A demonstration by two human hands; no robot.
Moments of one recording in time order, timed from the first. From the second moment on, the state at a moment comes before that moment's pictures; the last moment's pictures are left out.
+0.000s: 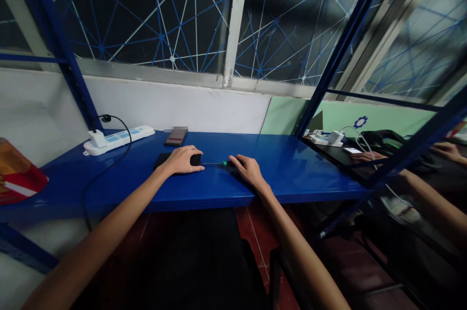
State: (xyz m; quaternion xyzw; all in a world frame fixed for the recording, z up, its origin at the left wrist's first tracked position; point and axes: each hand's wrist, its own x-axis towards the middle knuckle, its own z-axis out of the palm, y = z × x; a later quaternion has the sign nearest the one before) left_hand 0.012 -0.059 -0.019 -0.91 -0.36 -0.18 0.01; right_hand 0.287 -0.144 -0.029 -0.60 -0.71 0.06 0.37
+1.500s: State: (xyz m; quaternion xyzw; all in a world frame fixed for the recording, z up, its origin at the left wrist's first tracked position) left_hand 0.011 -0.042 -0.019 -0.80 -0.55 -0.22 -0.09; right_hand 0.282 -0.139 -0.027 -0.66 -0.64 0.00 0.38
